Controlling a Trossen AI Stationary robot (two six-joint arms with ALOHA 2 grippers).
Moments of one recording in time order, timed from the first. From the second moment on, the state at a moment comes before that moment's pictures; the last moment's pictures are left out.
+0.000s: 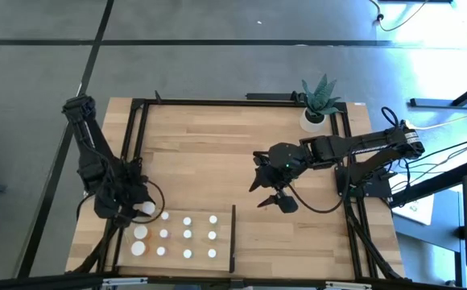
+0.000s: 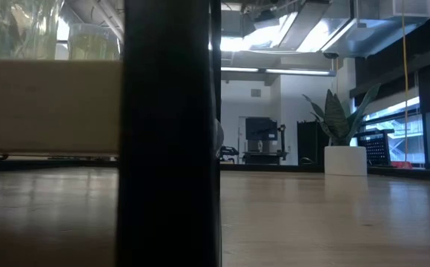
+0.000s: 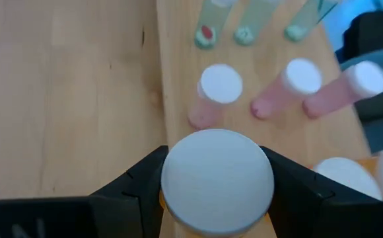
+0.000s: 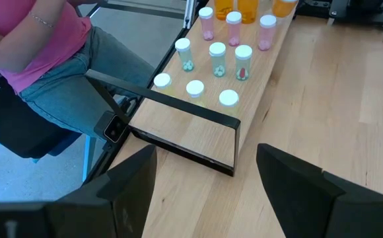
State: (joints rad) left arm -1.11 0.70 0.51 -0.76 -0.47 -0.94; right arm 0.18 1.48 1.38 -0.60 -0.33 -0.03
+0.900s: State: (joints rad) left arm -1.11 0.82 0.51 -0.71 -0.45 -0.96; right arm 0.18 1.48 1.38 -0.60 -0.33 -0.03
